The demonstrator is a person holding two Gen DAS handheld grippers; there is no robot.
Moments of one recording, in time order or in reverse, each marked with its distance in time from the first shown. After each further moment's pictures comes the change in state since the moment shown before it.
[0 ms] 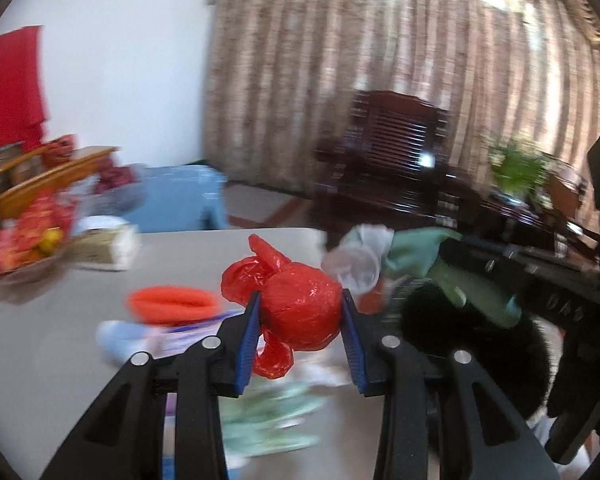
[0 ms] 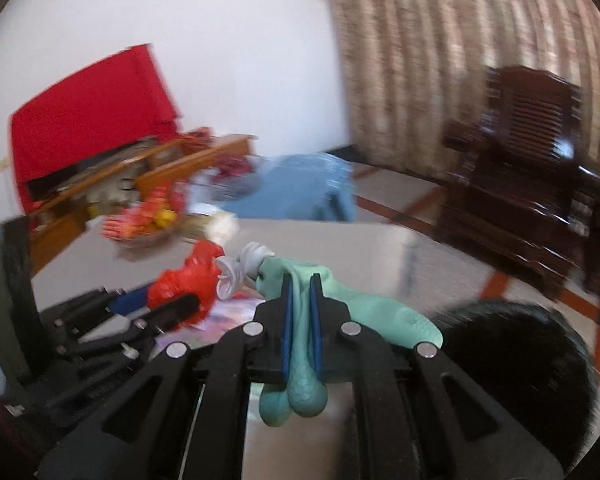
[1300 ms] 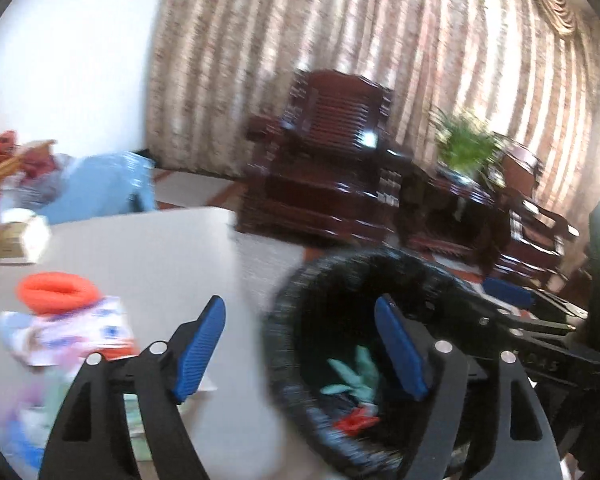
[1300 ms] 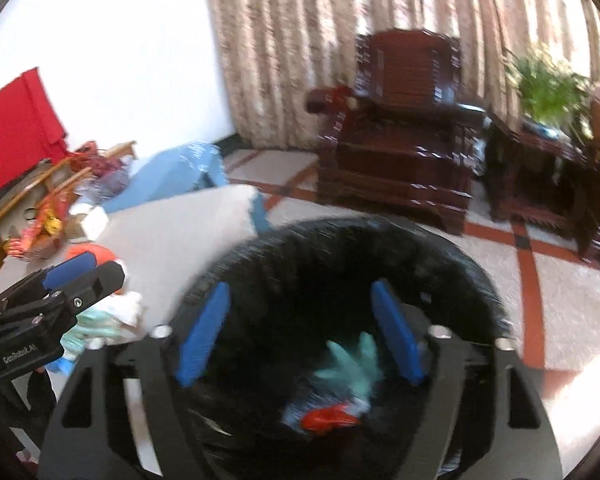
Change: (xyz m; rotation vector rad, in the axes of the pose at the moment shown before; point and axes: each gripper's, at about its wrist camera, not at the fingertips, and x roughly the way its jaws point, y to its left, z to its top) left arm 0.036 -0.062 -0.009 0.023 0.041 -0.117; right arm -0.031 -0.079 -0.064 0.163 -0.019 -0.256
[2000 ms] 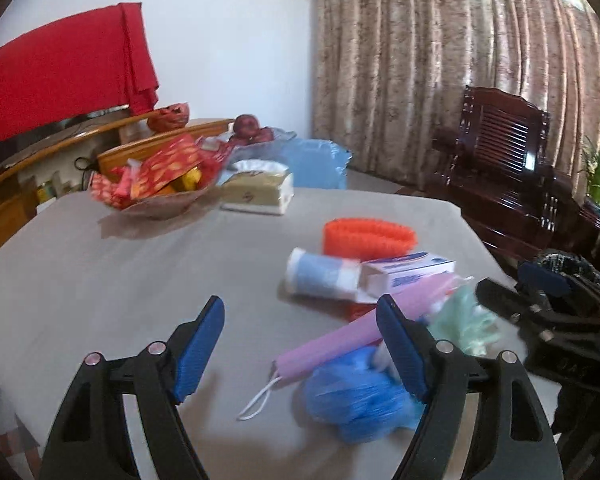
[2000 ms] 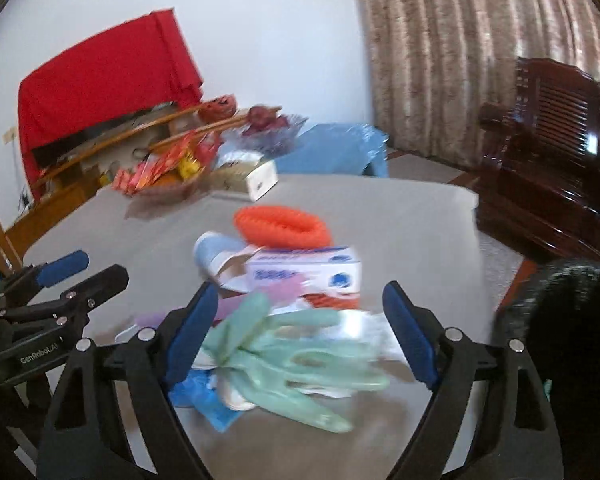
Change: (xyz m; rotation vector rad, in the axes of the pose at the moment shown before) left arm -0.113 0.188 -0.072 -0.175 -0.006 0.530; right arm 0.066 0.237 -0.033 -0.275 0.069 0.371
